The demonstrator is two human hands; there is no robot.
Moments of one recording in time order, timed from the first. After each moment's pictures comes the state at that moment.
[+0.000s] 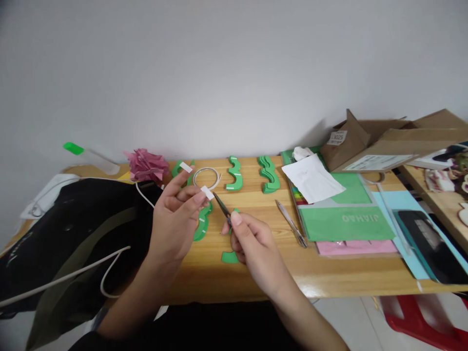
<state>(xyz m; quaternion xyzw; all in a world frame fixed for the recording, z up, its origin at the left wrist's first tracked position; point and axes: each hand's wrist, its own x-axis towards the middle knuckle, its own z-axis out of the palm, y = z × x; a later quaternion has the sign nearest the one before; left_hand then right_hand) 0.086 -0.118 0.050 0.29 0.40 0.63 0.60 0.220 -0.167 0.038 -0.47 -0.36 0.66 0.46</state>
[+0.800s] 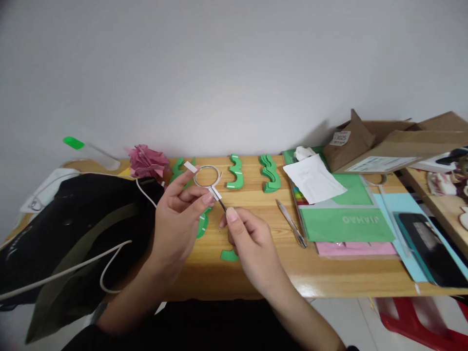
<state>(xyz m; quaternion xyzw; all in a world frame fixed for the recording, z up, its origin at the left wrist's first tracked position) 0.091 -0.124 0.048 0.32 0.40 0.63 0.58 0.214 -0.164 0.039 -0.49 -0.41 0.60 0.48</state>
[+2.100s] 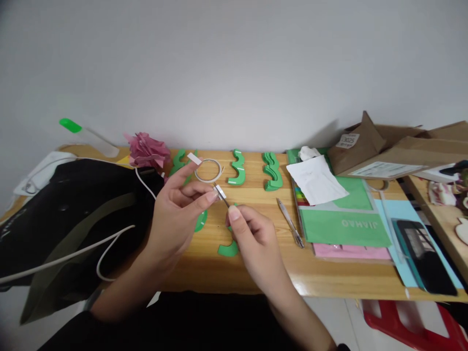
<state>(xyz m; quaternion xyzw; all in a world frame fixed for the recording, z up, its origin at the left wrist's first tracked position) 0.088 -0.123 0.048 0.34 0.40 0.62 0.59 0.221 -0.164 0.035 -0.52 -0.45 0.57 0.46</state>
